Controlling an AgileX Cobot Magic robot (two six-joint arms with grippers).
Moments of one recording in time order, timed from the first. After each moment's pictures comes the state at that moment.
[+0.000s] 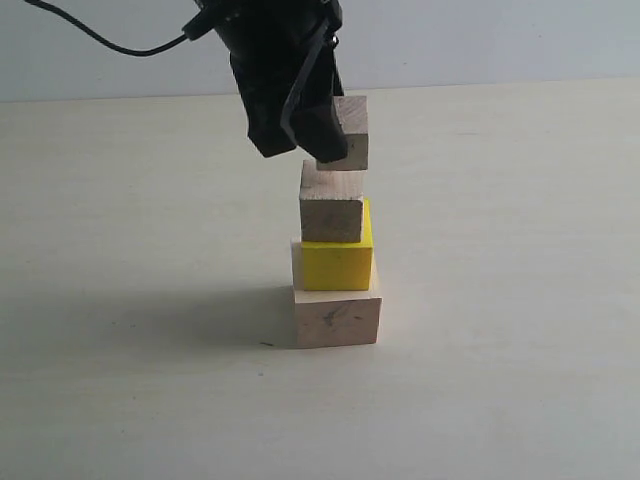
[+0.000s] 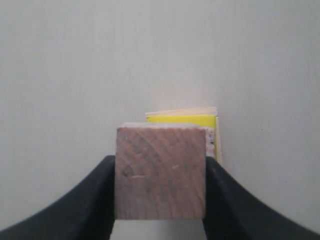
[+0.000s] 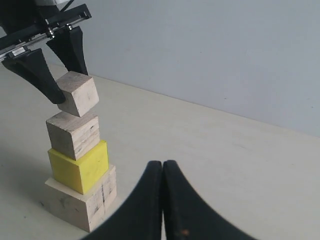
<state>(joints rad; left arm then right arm) -0.72 1.85 -1.78 -0.29 1.22 1.01 0.61 0.24 -0.45 -0.25 0.56 0.18</state>
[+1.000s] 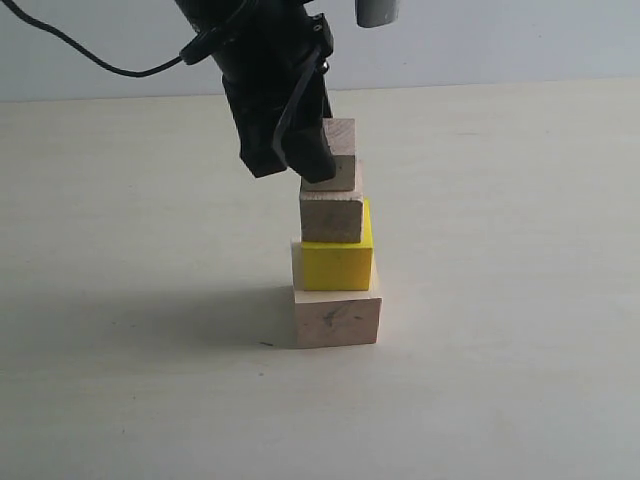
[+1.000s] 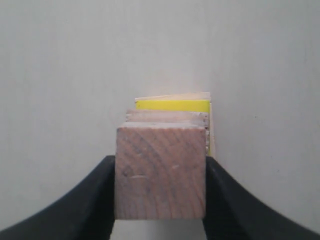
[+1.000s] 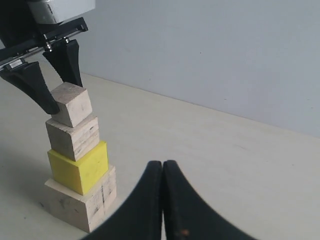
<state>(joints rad) -0.72 1.85 -1.73 -0.27 1.22 1.00 0.61 0.24 -0.45 -0.25 0.56 0.18</state>
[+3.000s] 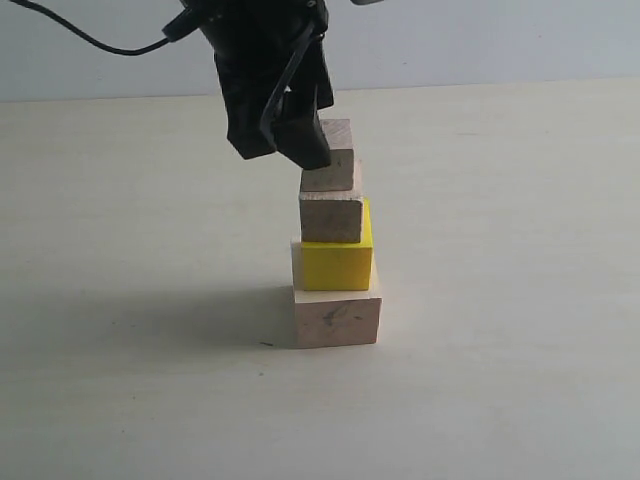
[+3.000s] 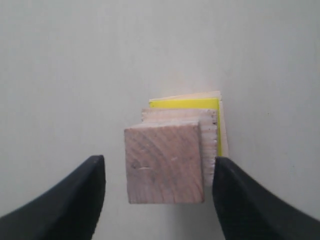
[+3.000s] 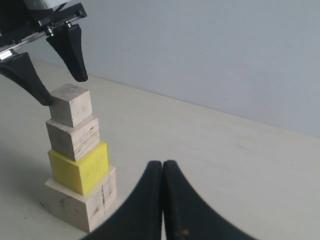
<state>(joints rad) -0.72 1.83 -1.75 -0.25 1.22 1.04 0.61 0.24 -0.45 -0.25 0.56 0.18</state>
